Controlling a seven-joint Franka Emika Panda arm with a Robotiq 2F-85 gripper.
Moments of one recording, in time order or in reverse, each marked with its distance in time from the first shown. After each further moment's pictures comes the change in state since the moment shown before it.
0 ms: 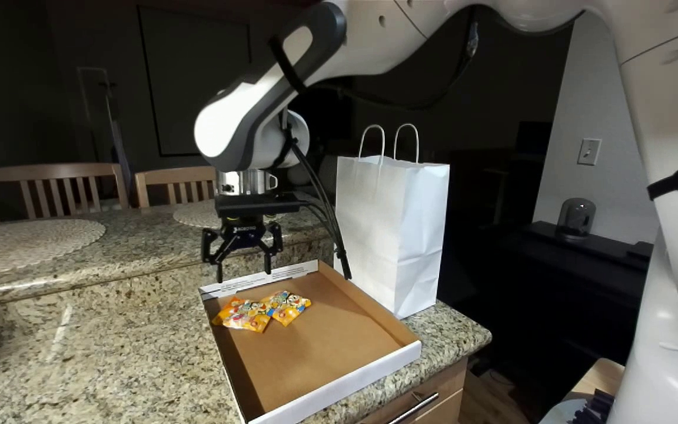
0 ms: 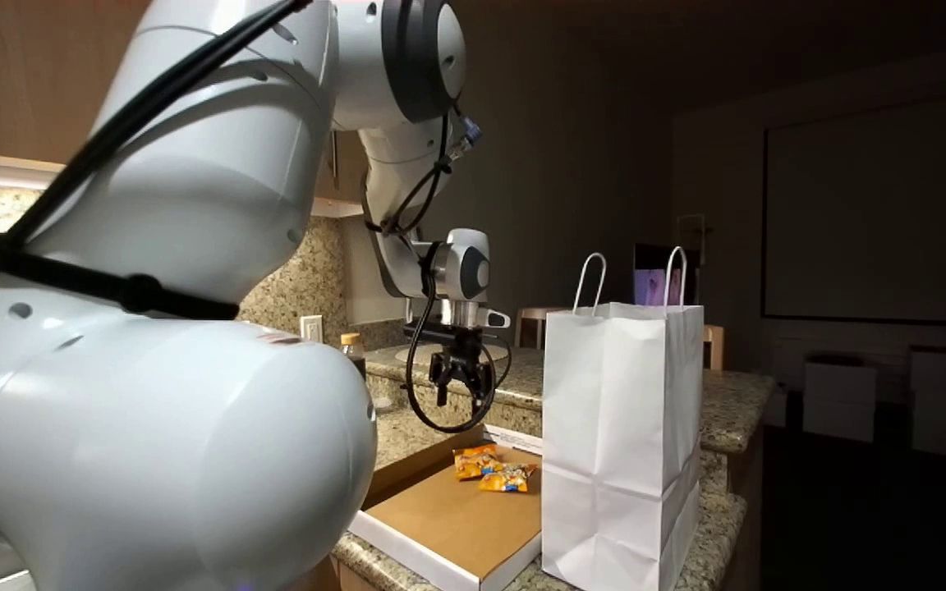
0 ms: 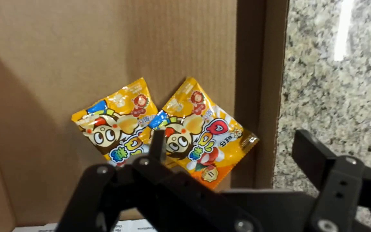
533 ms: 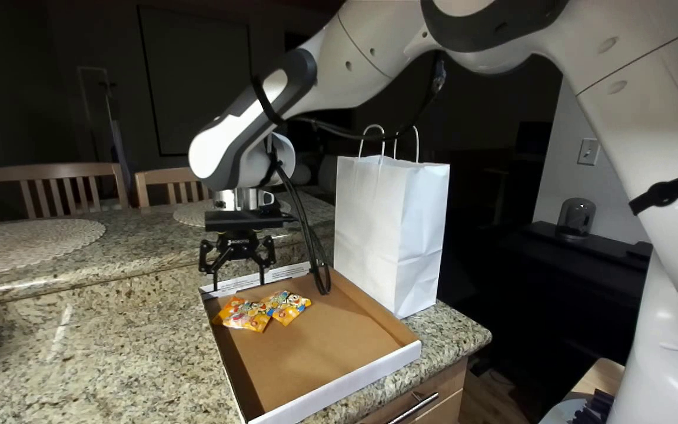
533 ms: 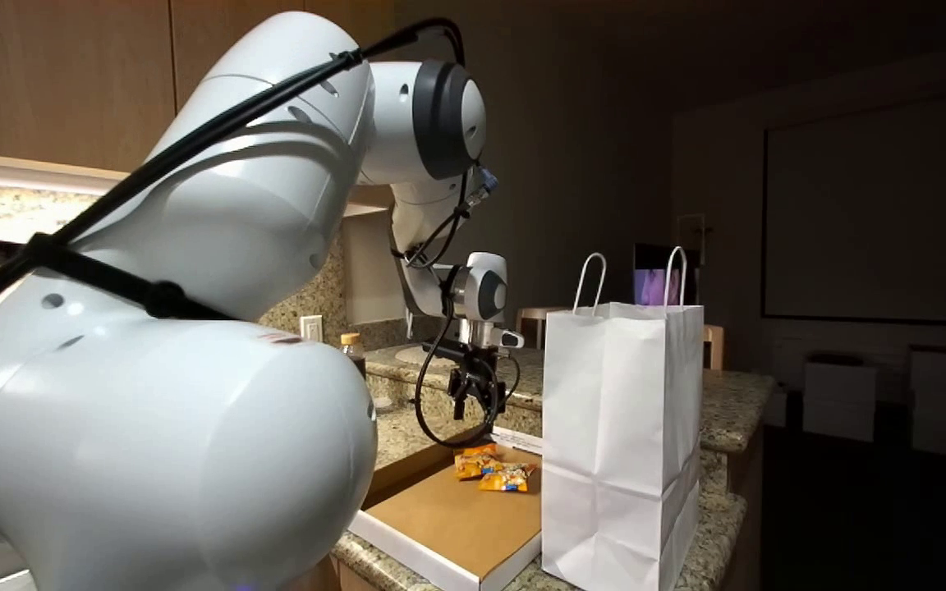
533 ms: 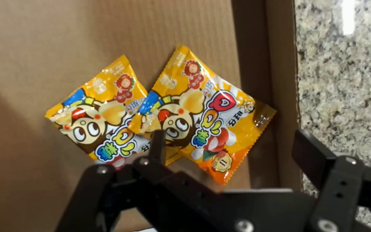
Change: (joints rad) arm 0.005 0.189 -0.034 0.194 0.024 -0.036 0.098
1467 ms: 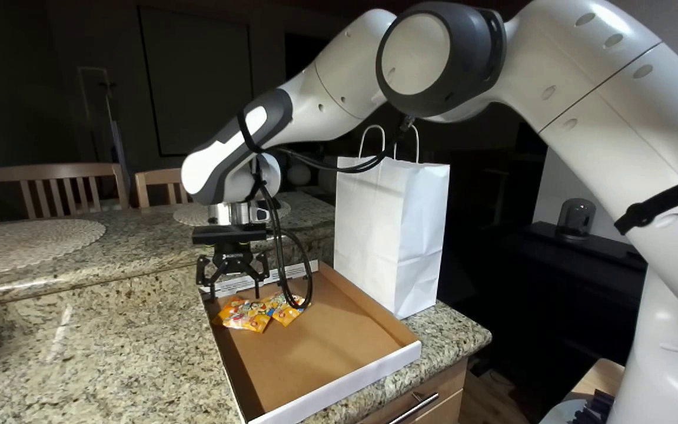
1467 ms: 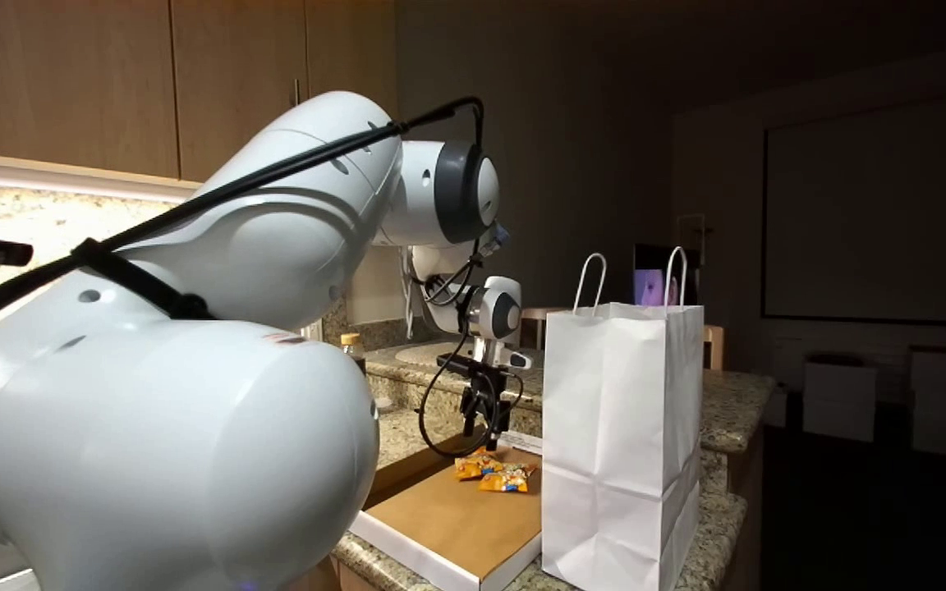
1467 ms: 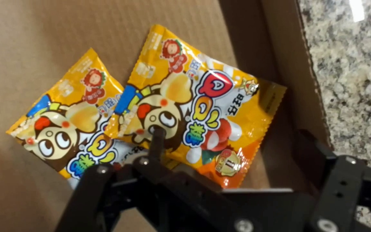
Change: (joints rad) arm 0.019 0.218 -0.040 0.276 0.051 -0.160 0.108
